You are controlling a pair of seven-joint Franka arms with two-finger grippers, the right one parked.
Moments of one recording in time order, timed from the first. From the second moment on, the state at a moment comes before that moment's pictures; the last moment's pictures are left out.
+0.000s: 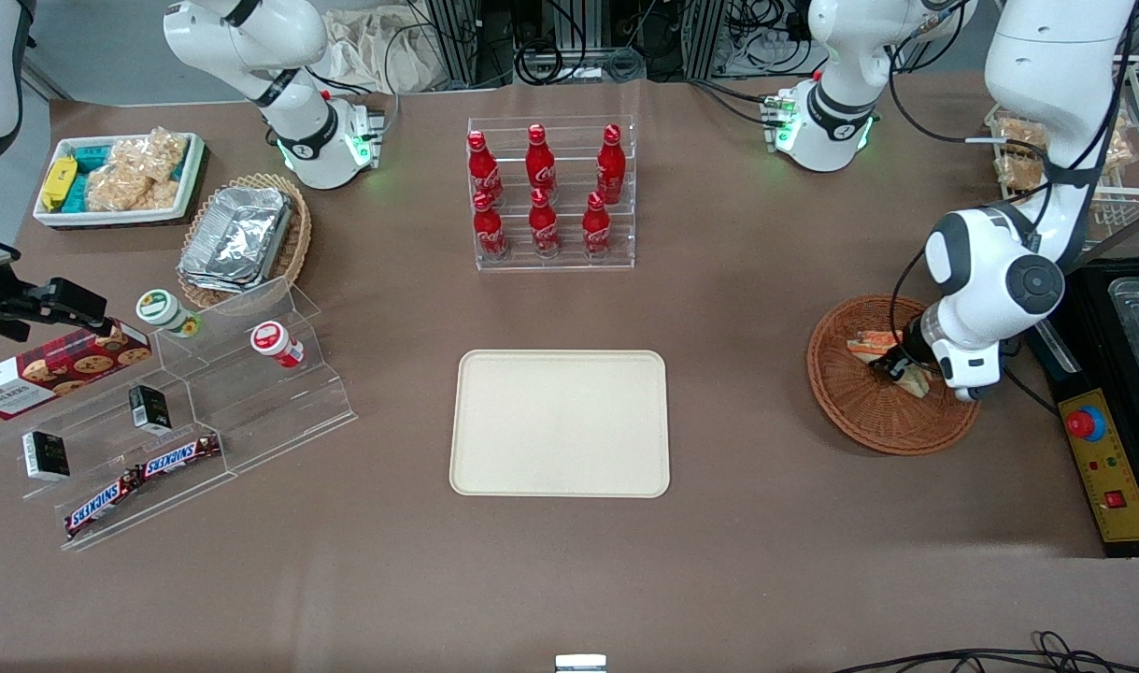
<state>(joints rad) 0.06 0.27 0.00 -2.30 -0.03 2.53 -0.80</state>
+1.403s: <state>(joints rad) -0.31 0.51 -0.36 -1.76 0.16 2.31 -0.97</state>
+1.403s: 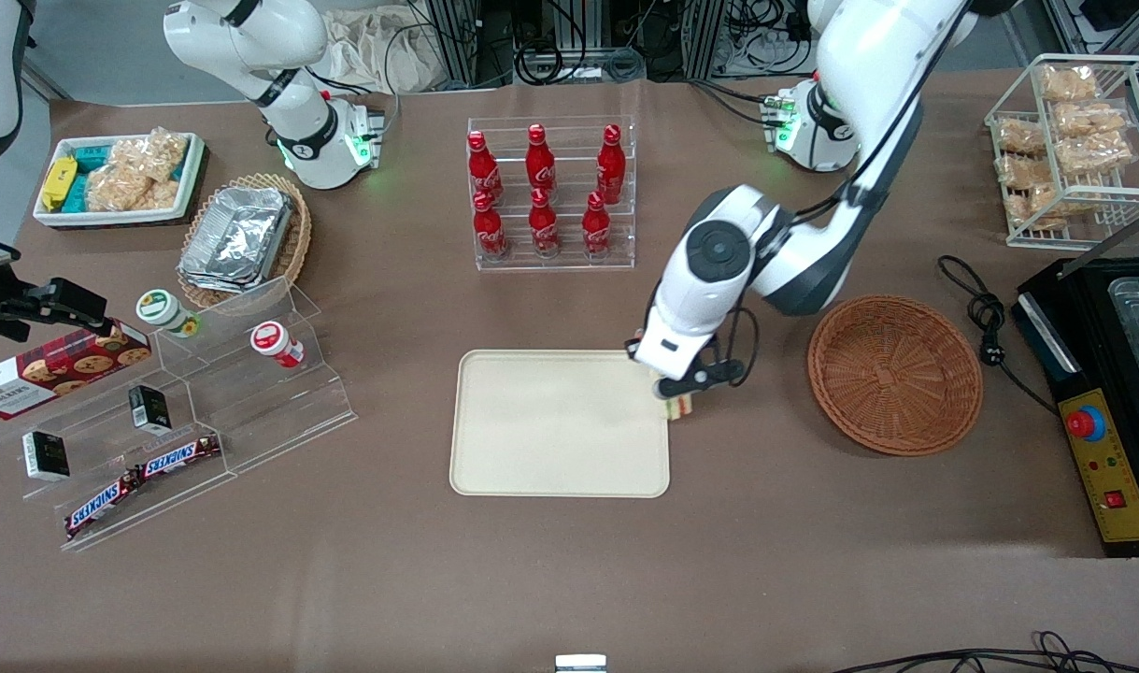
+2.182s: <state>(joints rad) -0.32 0.65 -0.35 -1.68 0.38 2.49 -1.06</state>
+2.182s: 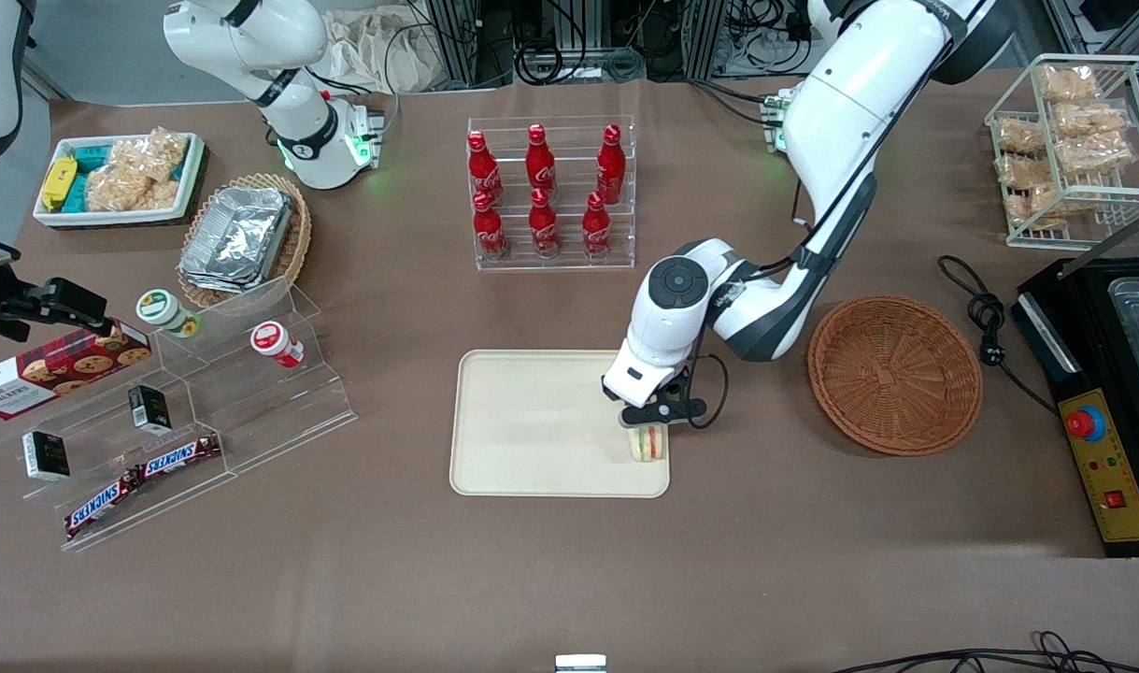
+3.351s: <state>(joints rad) -0.03 0.10 -0.28 -1.64 0.00 1.73 -0.51</state>
